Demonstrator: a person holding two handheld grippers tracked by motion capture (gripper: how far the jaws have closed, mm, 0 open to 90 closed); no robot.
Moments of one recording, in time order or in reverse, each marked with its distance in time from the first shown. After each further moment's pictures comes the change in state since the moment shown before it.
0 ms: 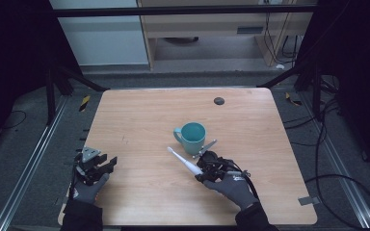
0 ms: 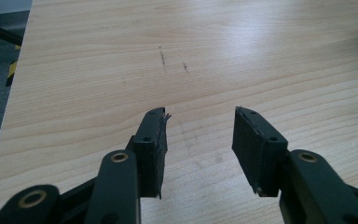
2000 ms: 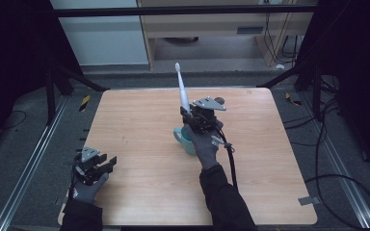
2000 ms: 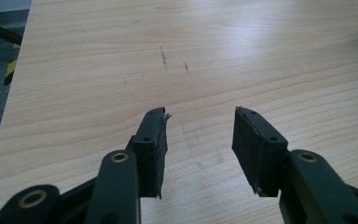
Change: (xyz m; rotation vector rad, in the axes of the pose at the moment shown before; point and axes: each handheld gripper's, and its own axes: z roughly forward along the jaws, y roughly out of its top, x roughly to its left) left arm 0.002 0.000 0.001 -0.001 -0.004 -0.008; right arm -0.035 0.102 -0.031 -0.774 -0.282 0.324
